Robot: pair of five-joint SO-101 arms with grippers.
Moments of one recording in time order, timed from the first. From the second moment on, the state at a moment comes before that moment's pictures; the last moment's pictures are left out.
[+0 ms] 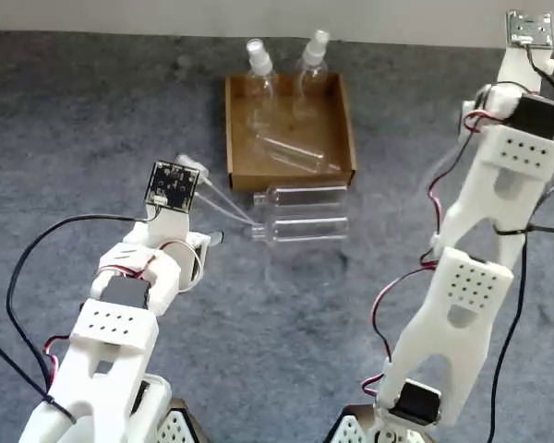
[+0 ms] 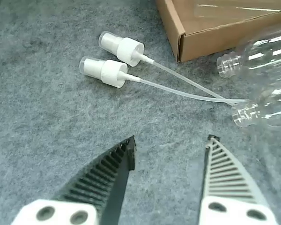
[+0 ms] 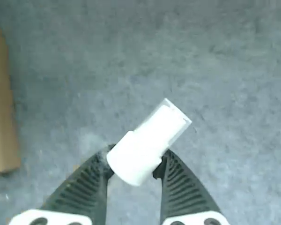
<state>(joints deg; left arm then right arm) 2.7 -48.7 69.6 32.5 -0.2 16.3 49.1 -87.3 100.1 16.7</state>
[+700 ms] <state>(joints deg) 2.6 -48.7 69.6 32.5 -0.2 10.5 30.2 -8.9 77.7 37.5</state>
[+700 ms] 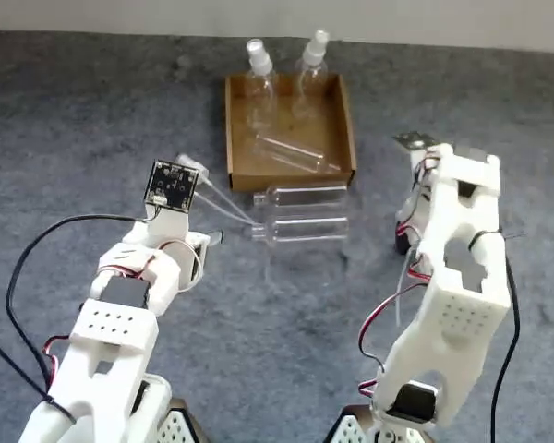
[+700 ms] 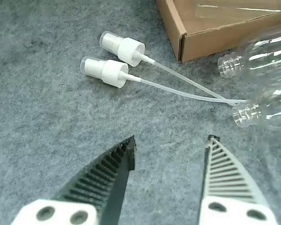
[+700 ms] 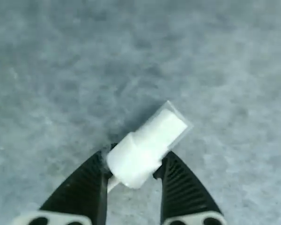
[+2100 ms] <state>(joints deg) 2.6 -48.7 69.6 32.5 -0.2 -24.0 16.3 -13.8 58.4 28.5</state>
